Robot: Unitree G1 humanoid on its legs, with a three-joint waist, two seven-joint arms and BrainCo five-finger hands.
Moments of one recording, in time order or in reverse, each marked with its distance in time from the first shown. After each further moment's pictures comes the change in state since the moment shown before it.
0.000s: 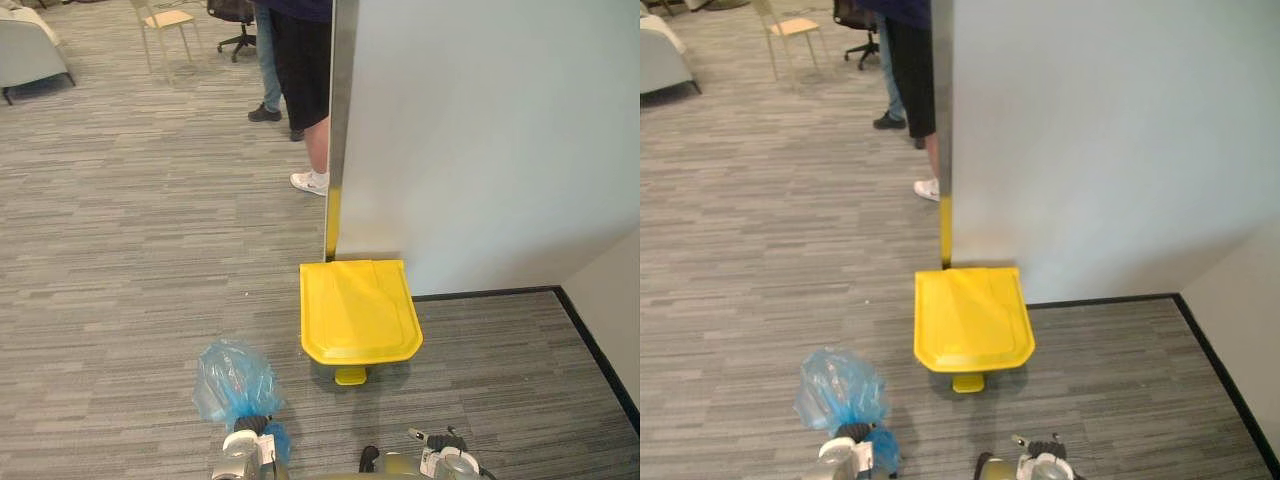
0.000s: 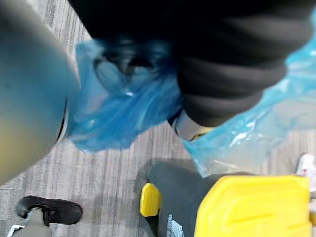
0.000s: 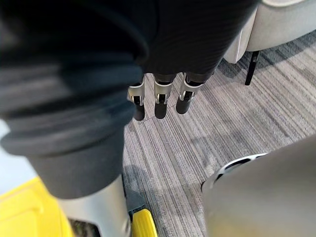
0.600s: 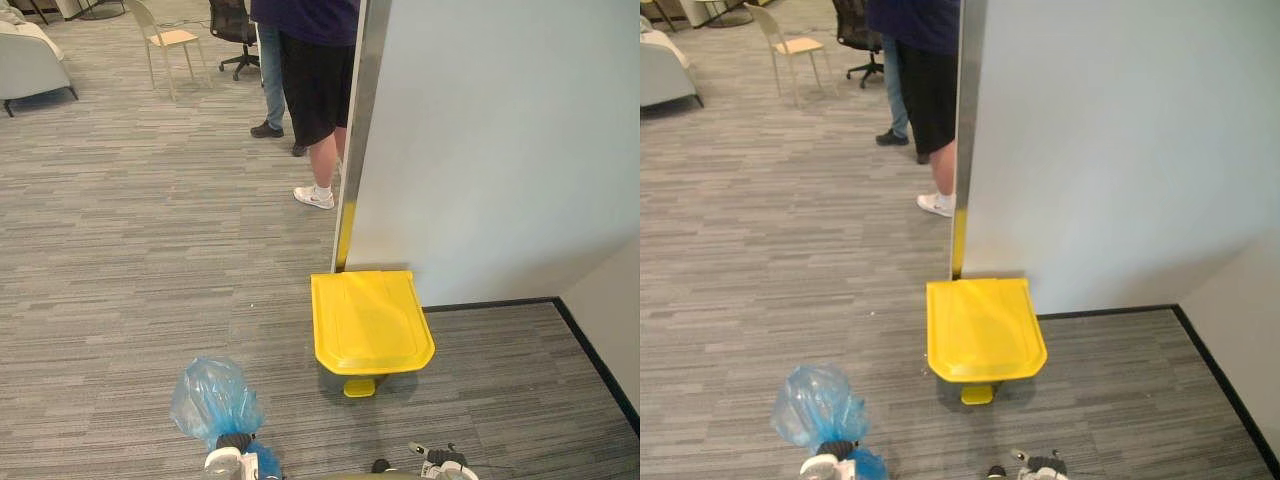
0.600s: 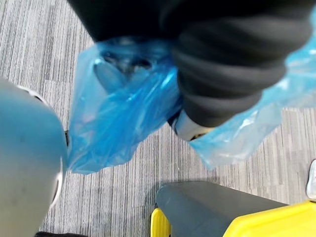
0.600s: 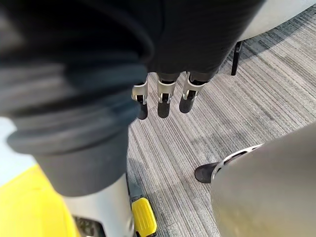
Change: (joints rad) left arm 0.040 0.057 0.003 0.020 0.001 0.000 0.000; right arm 0.006 0.007 -0.034 0.019 -0.001 0.003 0.011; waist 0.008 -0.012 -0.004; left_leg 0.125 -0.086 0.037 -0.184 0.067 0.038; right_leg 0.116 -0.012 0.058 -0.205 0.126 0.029
